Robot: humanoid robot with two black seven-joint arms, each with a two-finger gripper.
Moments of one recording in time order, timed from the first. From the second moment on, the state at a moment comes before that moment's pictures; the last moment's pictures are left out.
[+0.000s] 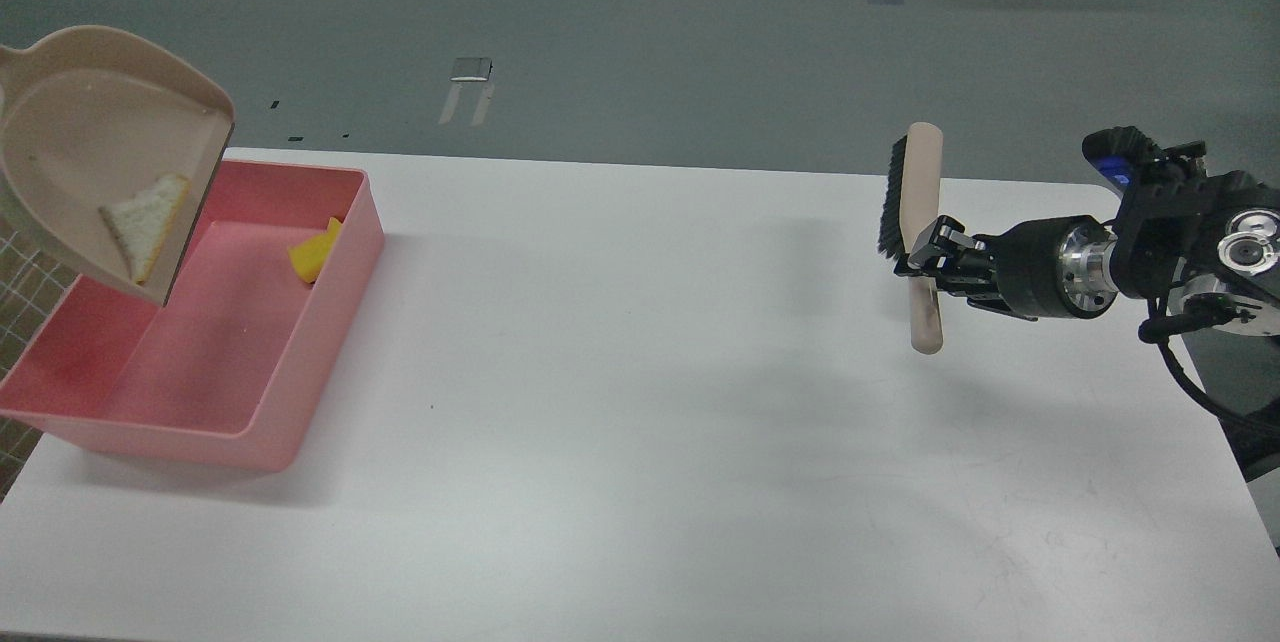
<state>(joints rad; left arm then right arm) -0.66 1.39 -0.49 -1.15 0.99 0.11 -0.49 0.88 -0.69 0.52 1.30 -0.81 0.49 -0.46</state>
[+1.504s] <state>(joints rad) -0.73 0.81 -0.49 -1.14 0.56 0.02 -0.49 0.89 -0.70 0.47 1.31 -0.81 0.49 -0.46</state>
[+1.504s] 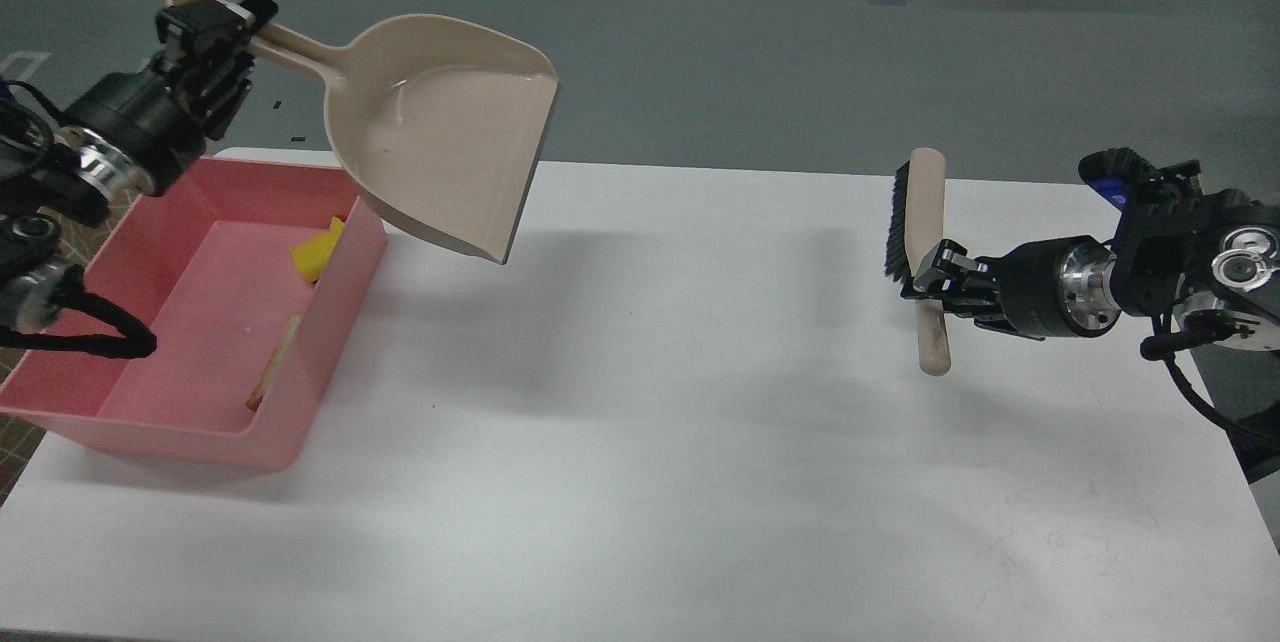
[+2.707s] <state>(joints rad) -0.66 0.26 -0.35 -0.95 0.56 0.22 -0.49 0.84 -0.73 0.40 1.31 -0.81 0.49 -0.46</state>
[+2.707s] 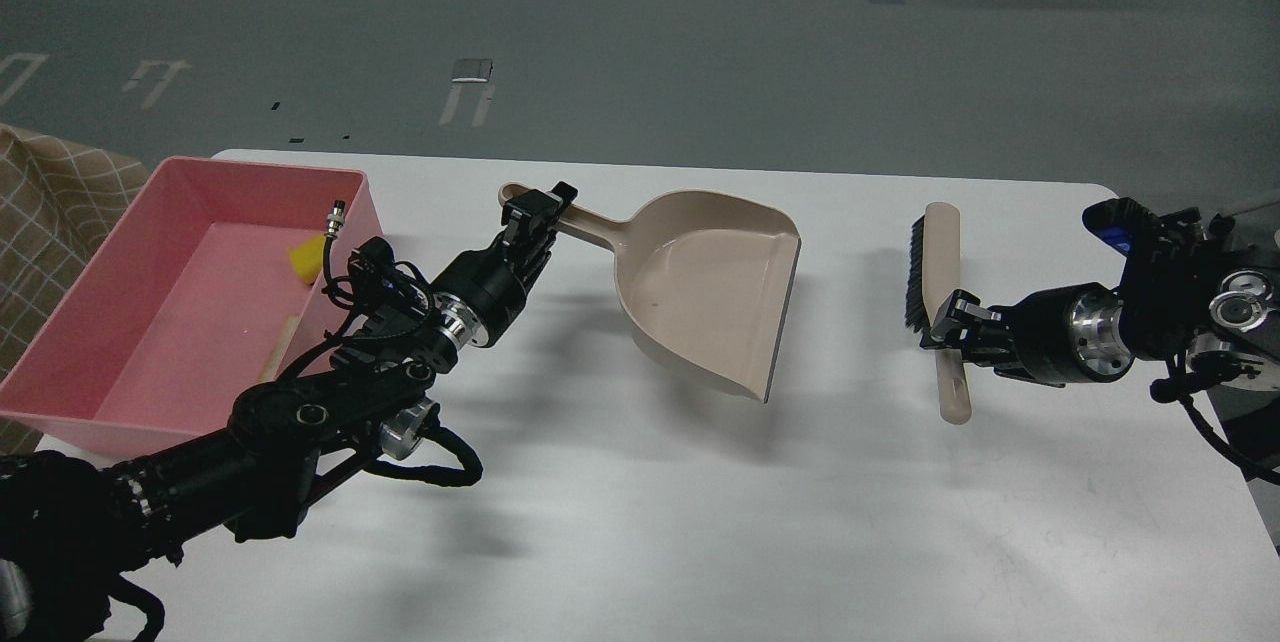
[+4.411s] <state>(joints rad) -0.63 0.17 -0.36 -0.78 0.56 0.24 -0.49 0.83 -0.73 0.40 1.29 -0.81 0.49 -0.46</state>
